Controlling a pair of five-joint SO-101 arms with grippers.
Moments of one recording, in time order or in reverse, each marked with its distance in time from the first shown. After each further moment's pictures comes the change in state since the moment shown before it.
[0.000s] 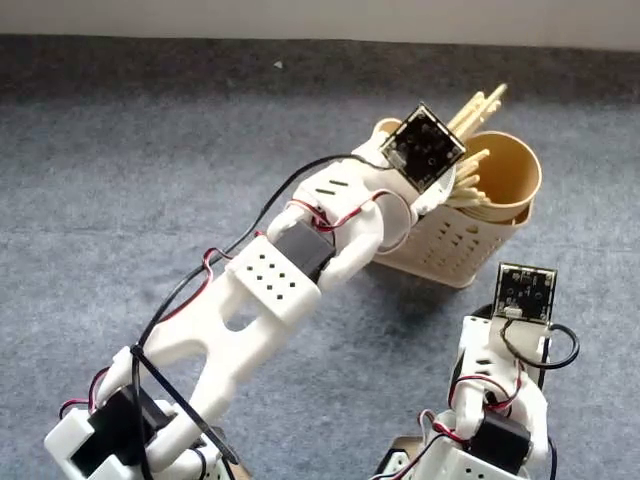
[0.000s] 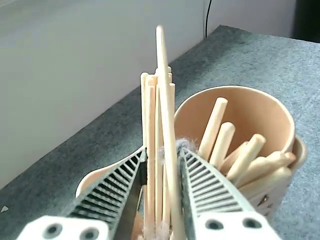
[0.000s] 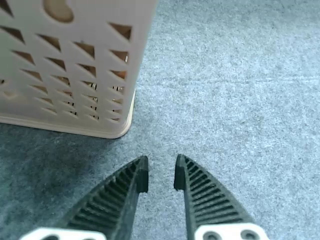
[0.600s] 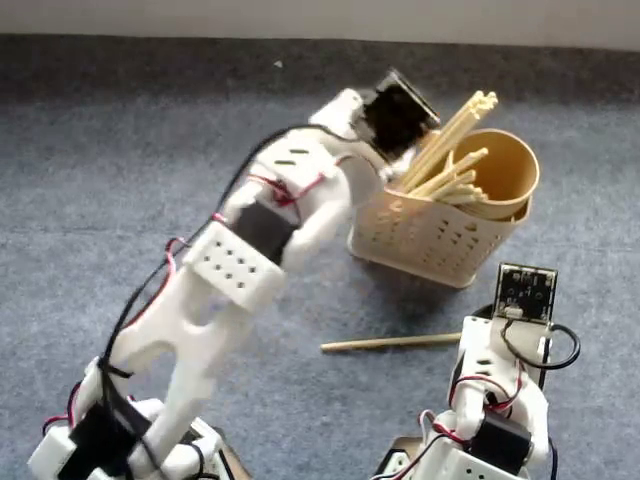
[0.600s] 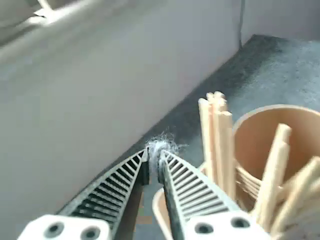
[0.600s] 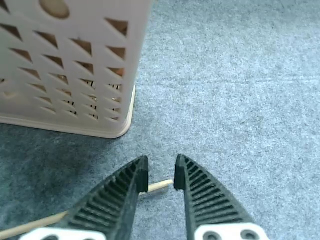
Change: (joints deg) left arm -10.3 -7.2 -9.1 7.1 -7.3; right arm 0.0 0.0 0.0 0.0 0.0
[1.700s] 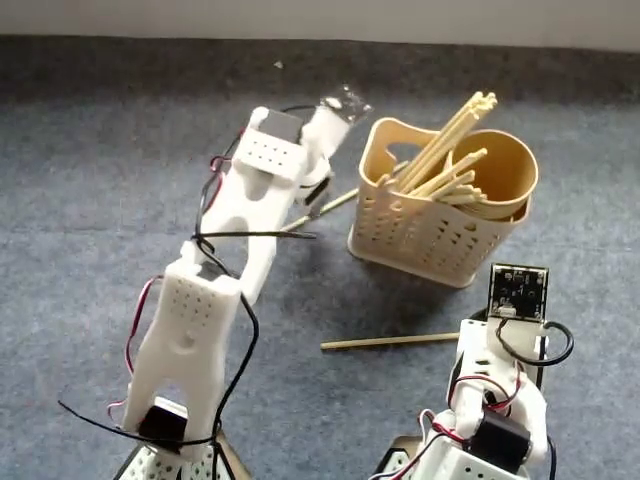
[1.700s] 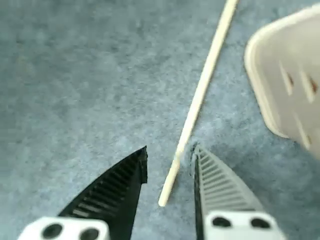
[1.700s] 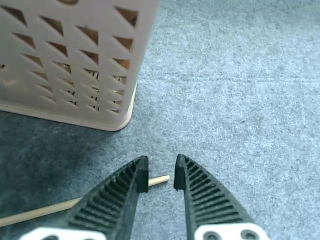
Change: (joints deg) left arm -13.4 70.9 -60.2 60.0 -3.4; right arm 0.0 0.0 0.0 1.1 2.9
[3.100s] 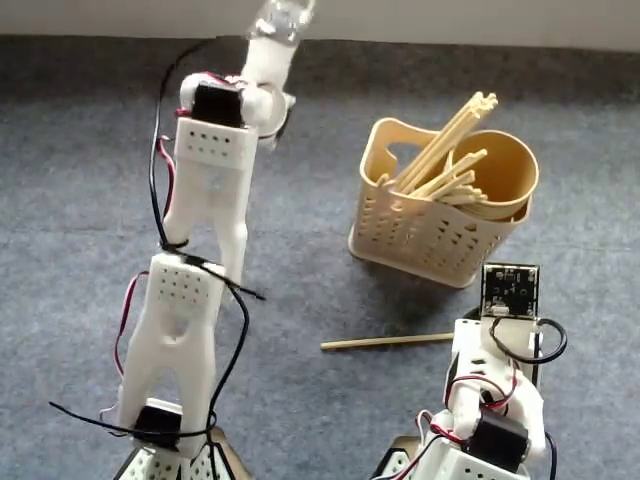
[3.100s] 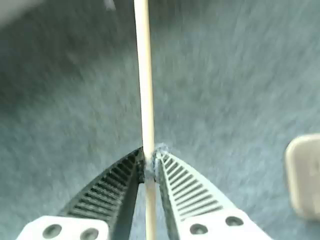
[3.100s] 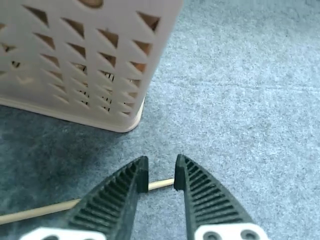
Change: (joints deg) left arm -6.6 -1.7 -39.6 5.7 11.7; right arm -2.1 0.0 0.0 0.0 0.5
